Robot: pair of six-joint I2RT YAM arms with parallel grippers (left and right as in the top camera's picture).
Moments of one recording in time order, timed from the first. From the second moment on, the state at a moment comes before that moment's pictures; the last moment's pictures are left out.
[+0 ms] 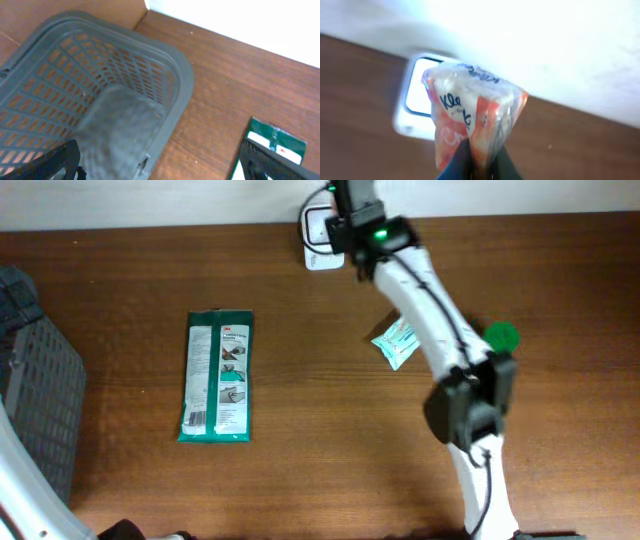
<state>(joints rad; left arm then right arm) 0.52 1.55 2.04 -1.21 -0.08 0.06 0.42 2.37 2.34 -0.68 0.36 -0.05</state>
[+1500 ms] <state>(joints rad) 0.52 1.55 2.04 -1.21 -0.08 0.06 0.38 2.08 1.91 -1.05 -0.35 0.21</state>
